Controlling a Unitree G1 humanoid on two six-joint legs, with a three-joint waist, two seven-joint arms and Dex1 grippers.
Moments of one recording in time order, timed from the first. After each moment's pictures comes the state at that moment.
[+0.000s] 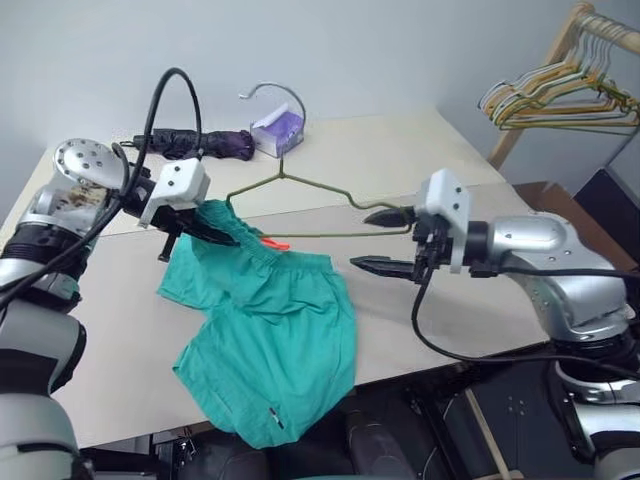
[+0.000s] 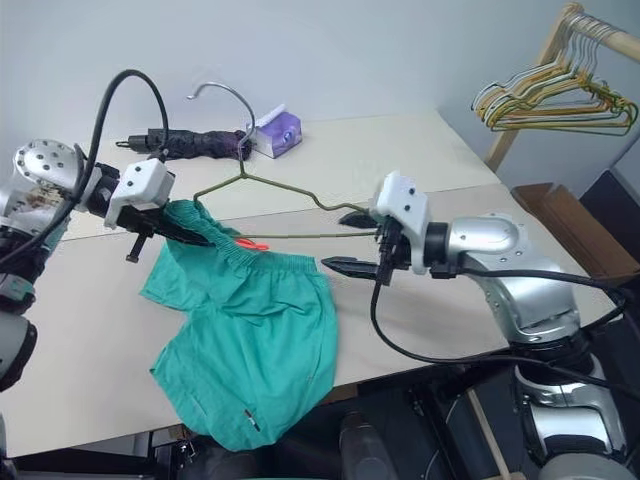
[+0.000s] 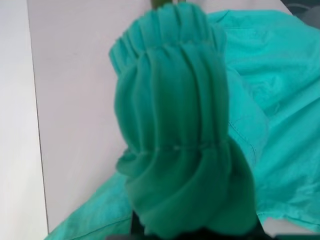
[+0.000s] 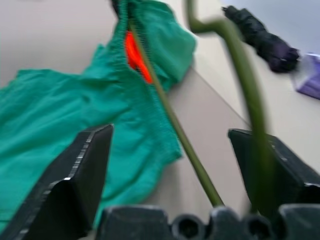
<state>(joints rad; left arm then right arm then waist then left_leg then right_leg) -1.11 0.94 -0.60 0.78 -0.46 -0.20 -1.61 -0.60 -0.74 0.04 -0.33 0.47 0.69 0.92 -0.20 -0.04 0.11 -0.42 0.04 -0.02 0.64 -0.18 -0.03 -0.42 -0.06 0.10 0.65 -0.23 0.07</state>
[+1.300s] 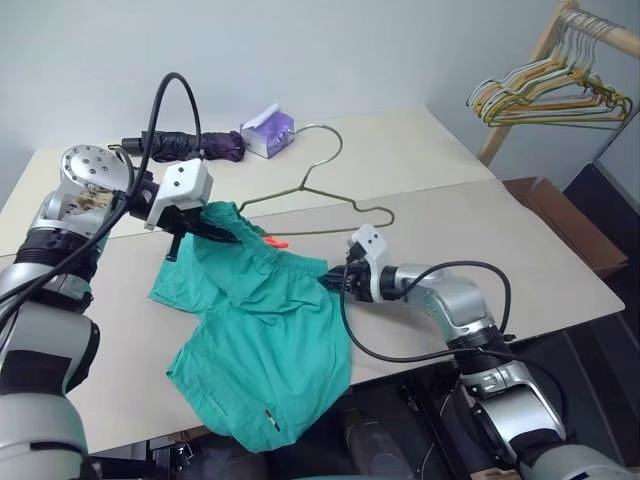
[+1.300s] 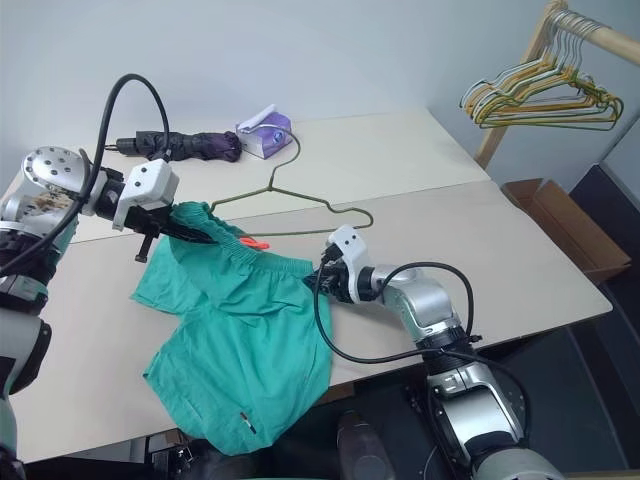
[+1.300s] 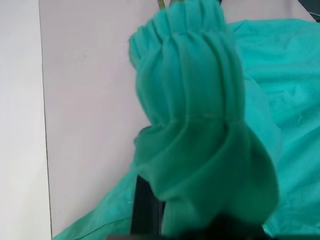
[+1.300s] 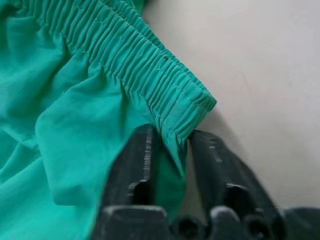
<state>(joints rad) -1.11 0.90 -0.53 0.81 -0.37 -0.17 -1.59 -0.62 -0.29 0.24 0.18 0.33 0.75 0.70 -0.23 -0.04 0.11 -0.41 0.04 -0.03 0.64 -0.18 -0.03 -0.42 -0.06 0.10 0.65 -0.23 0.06</state>
